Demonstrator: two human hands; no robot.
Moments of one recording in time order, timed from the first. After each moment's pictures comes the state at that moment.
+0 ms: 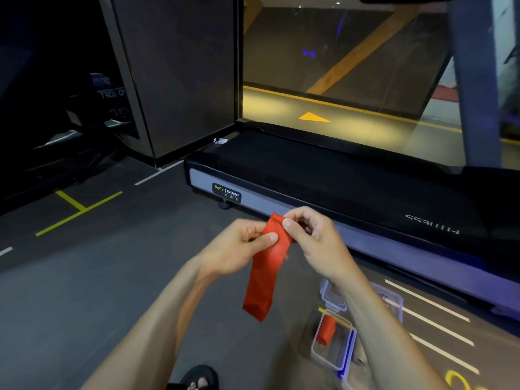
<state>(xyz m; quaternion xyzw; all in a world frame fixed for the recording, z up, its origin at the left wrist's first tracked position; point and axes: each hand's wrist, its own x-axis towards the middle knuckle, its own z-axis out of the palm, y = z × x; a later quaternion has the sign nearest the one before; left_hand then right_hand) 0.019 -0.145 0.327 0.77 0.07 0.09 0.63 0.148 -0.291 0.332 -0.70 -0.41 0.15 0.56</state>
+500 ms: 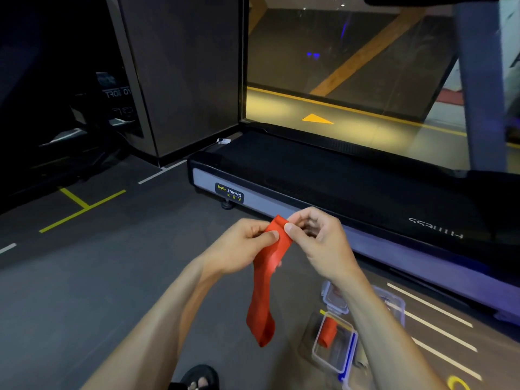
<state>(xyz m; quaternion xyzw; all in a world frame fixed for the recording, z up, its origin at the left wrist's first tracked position) 0.019 -0.148 0.333 0.77 0.11 0.09 0.62 0.143 -0.291 0.335 -0.71 -0.39 0.12 0.57</state>
